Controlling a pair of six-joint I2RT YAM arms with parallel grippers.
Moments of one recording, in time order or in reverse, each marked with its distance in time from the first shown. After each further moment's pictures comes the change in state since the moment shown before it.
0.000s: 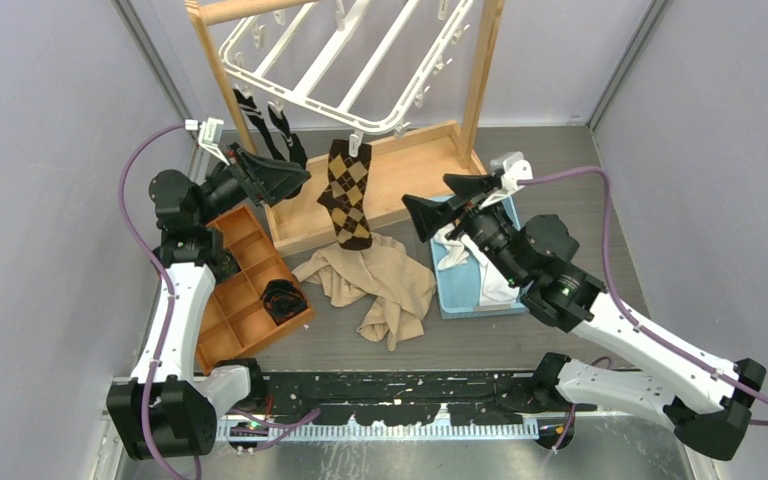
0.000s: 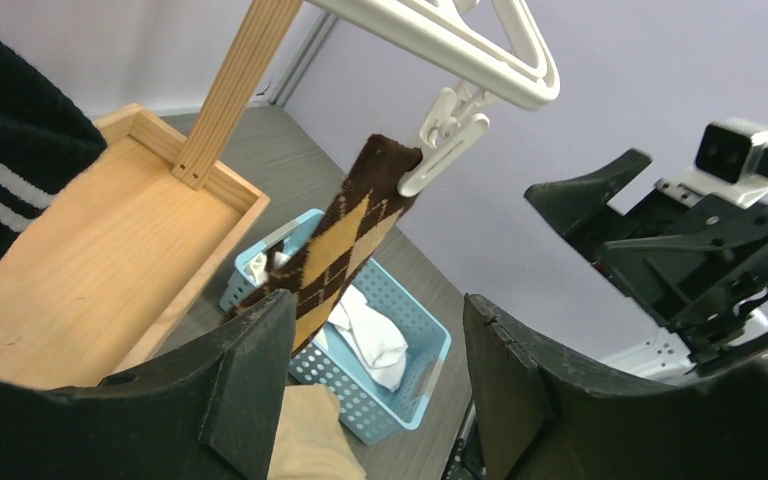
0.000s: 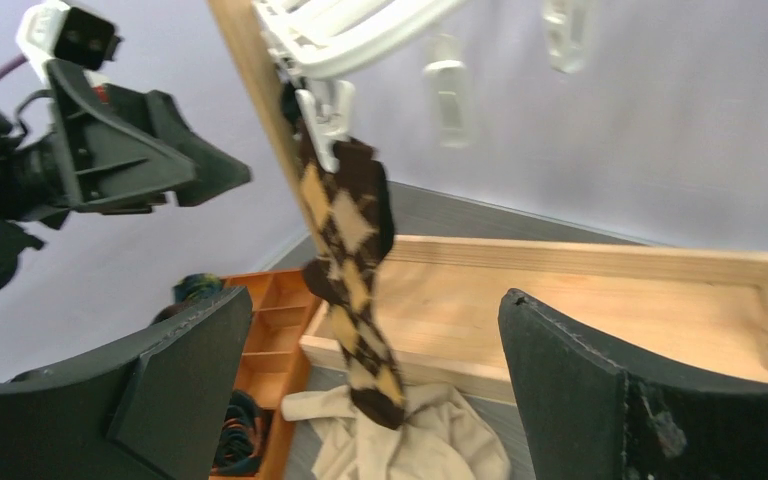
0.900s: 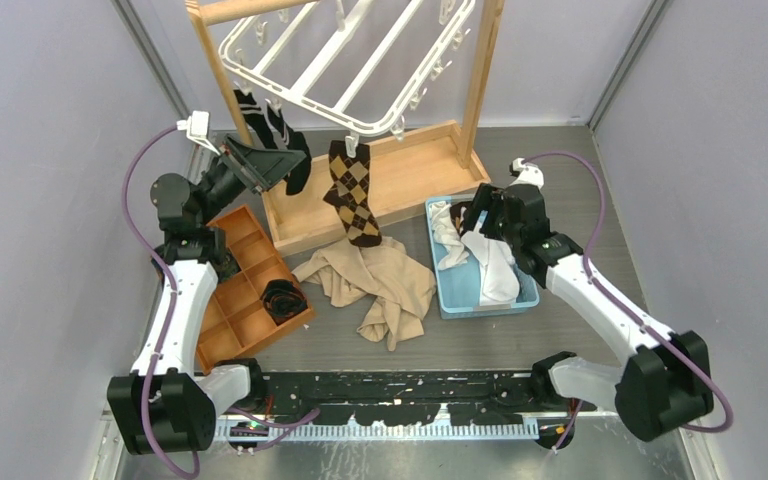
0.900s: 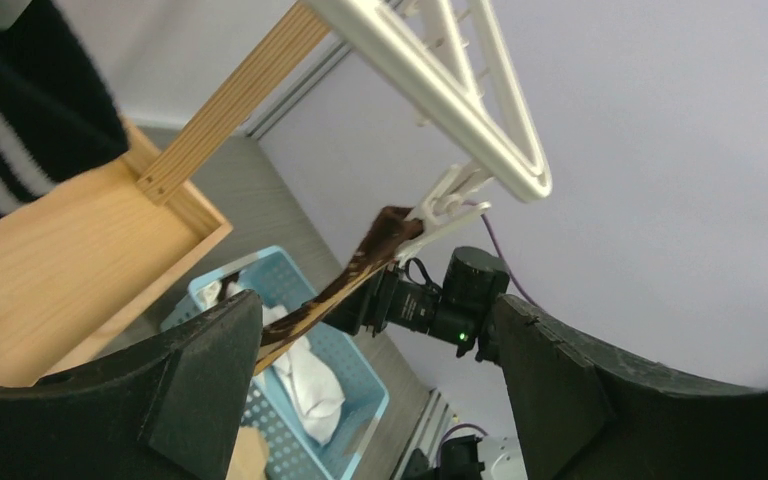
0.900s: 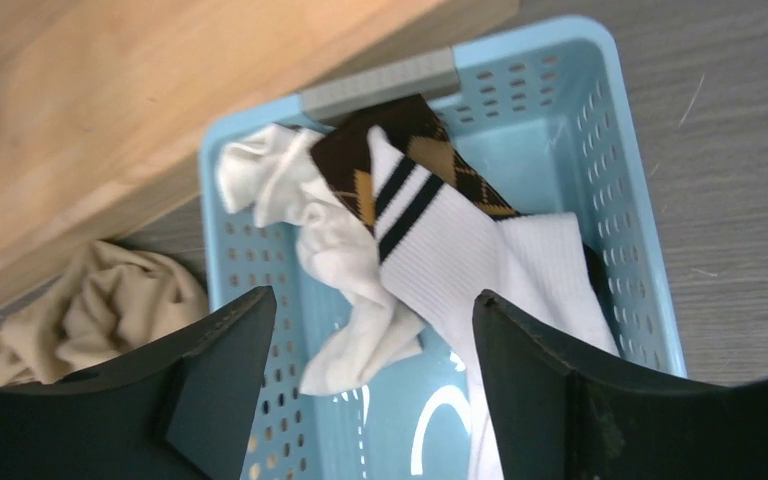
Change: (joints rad) left arm -0.014 0.020 -0.021 0.112 -0.132 -0.270; right arm -0.565 0.304 -0.144 -0.344 -0.113 0.285
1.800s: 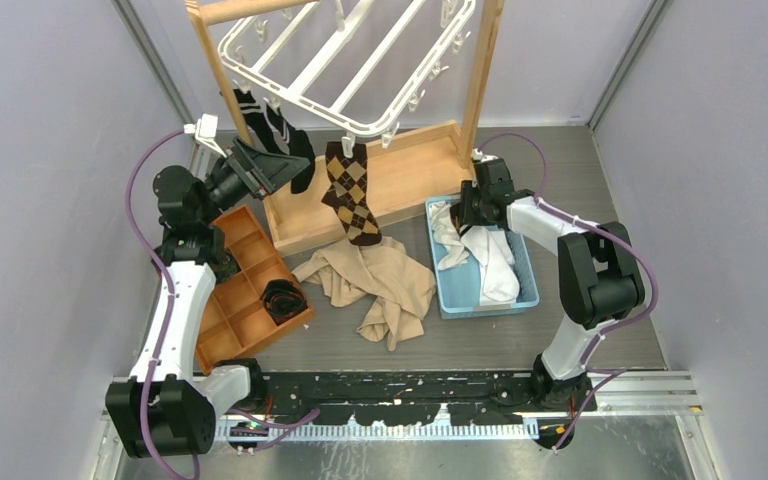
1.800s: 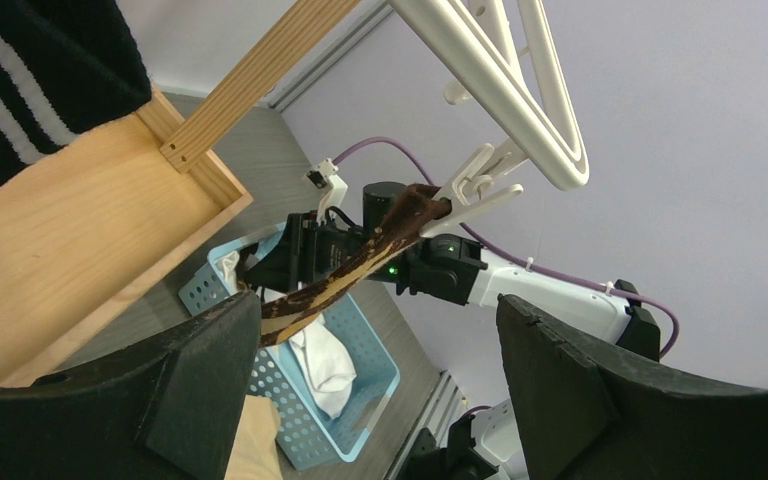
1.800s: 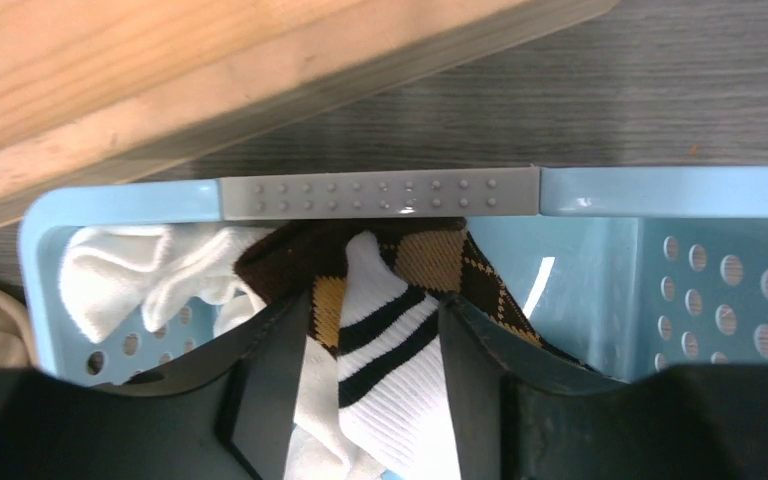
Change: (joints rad) left arm -0.005 -0.015 0.032 -0.197 0.005 0.102; right arm -0.045 0.539 0.305 -0.043 -0.107 -0.200
